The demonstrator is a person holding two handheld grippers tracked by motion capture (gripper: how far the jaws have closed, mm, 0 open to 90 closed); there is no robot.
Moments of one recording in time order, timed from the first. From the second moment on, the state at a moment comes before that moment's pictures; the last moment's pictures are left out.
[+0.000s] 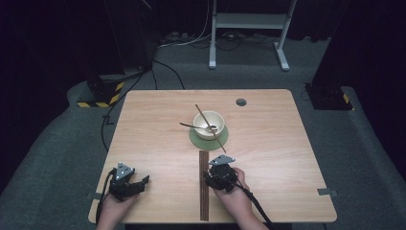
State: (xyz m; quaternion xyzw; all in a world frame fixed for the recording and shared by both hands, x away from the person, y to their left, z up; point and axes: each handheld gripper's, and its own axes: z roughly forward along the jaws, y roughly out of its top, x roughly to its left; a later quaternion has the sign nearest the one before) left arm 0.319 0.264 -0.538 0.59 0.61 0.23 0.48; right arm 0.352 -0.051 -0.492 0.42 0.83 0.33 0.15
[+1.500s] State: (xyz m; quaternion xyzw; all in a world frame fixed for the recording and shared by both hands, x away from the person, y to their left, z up) left arm 0.319 0.263 -0.538 0.59 0.61 0.23 0.48; right arm 0.366 -0.095 -0.508 0.46 0.83 0.29 0.16
